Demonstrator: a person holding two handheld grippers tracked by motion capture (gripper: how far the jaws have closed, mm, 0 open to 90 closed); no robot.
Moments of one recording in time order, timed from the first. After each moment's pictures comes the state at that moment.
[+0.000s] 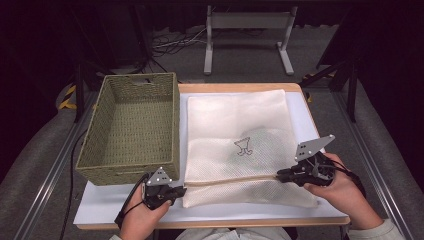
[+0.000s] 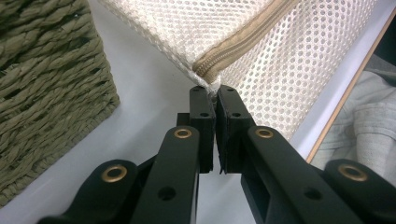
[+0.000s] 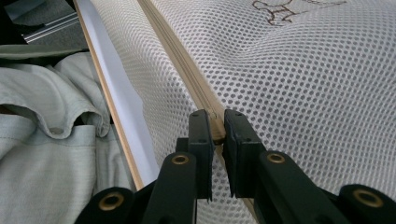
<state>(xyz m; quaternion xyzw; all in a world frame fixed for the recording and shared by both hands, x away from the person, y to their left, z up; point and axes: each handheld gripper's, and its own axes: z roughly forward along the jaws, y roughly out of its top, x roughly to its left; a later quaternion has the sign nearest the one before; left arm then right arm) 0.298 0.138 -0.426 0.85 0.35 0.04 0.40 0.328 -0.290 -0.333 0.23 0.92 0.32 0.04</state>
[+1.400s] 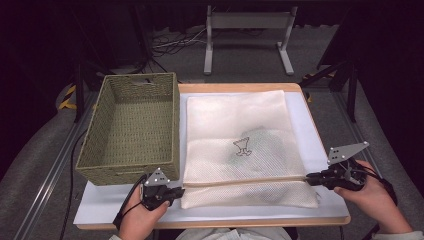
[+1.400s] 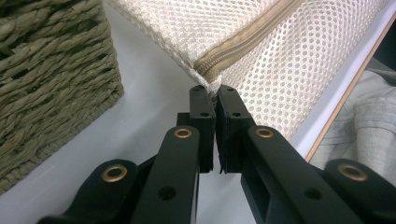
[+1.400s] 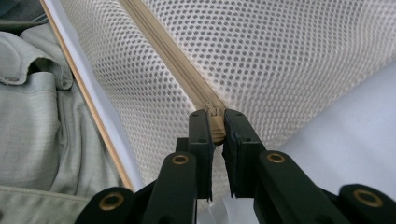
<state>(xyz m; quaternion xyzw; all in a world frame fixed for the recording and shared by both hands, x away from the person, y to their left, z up) 0.297 0.142 -0.428 0.84 0.36 0.04 0.39 0.323 -0.376 -0.358 0.29 0.91 0.31 0.05</state>
